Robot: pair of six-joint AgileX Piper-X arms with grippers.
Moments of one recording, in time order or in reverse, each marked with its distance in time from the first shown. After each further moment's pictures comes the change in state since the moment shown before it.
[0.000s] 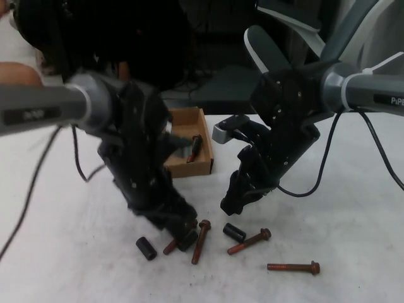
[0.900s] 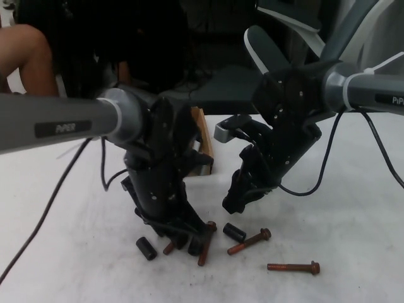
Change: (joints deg) left arm -6.1 0.4 -0.5 -0.4 -12.0 -3.3; right arm -0.9 0.0 0.0 -0.1 0.3 0.5
